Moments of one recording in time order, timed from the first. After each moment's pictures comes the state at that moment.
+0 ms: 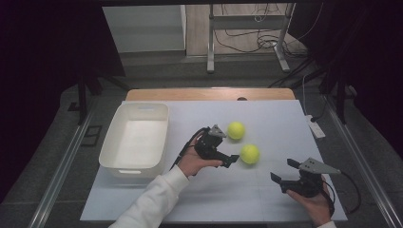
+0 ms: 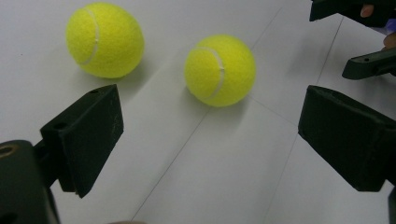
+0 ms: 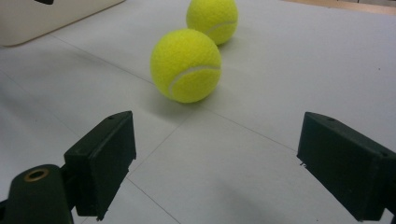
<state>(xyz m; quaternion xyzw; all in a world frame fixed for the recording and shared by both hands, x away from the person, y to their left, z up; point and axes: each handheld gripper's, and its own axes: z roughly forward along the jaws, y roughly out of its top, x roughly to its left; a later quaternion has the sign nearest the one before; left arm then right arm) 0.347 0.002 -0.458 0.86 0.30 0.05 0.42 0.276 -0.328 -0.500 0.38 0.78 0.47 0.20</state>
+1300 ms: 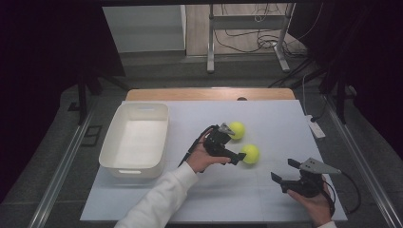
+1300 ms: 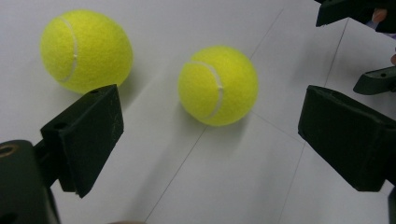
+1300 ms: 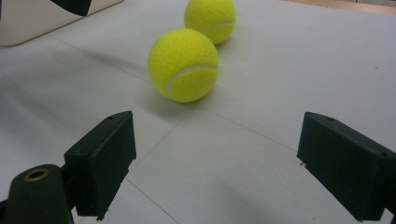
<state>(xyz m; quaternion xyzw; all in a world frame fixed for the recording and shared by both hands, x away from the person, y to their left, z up) 0.362 -0.022 -0.463 0.86 0.30 0.03 0.41 0.277 -0.329 -0.501 0.38 0.78 0.46 0.20</state>
